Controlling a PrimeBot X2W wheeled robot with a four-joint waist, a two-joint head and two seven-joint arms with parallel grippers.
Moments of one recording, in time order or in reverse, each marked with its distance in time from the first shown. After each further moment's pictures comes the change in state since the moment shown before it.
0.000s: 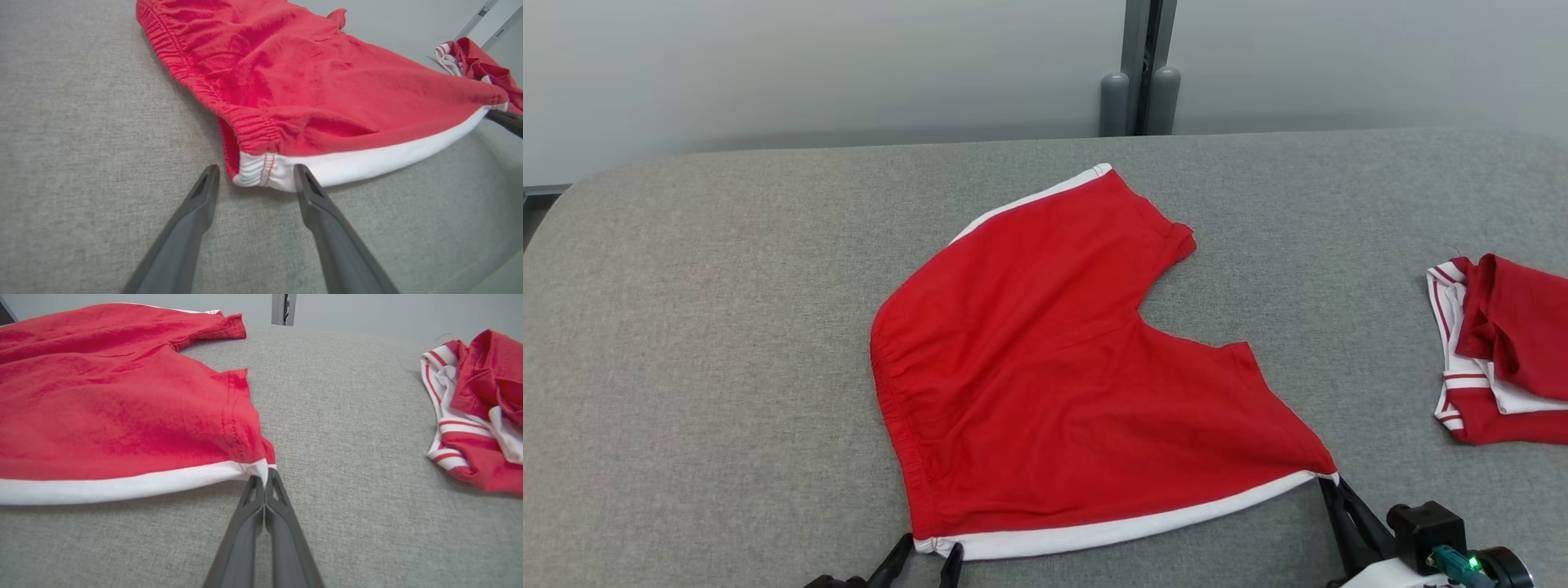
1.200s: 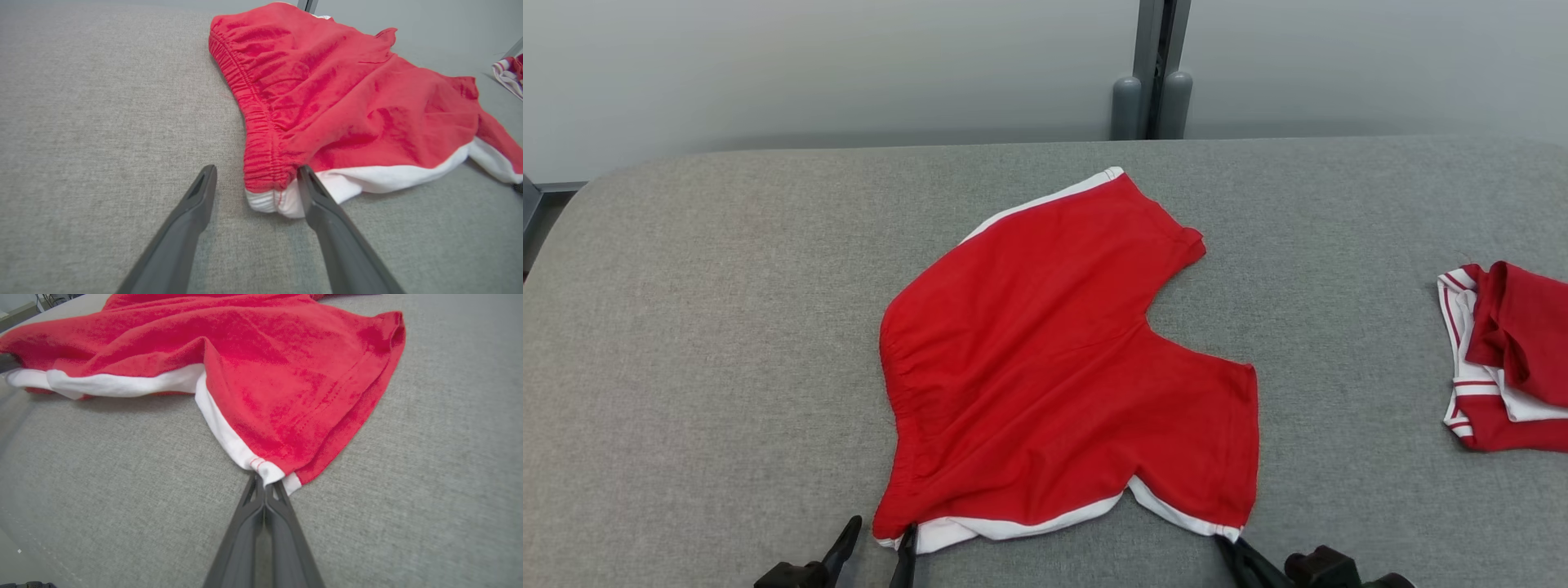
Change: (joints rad) left arm -0.010 -0.031 0.153 0.010 0.093 0.013 0.000; right arm 0.019 0.020 0.271 0.034 0.044 0.000 0.000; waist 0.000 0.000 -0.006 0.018
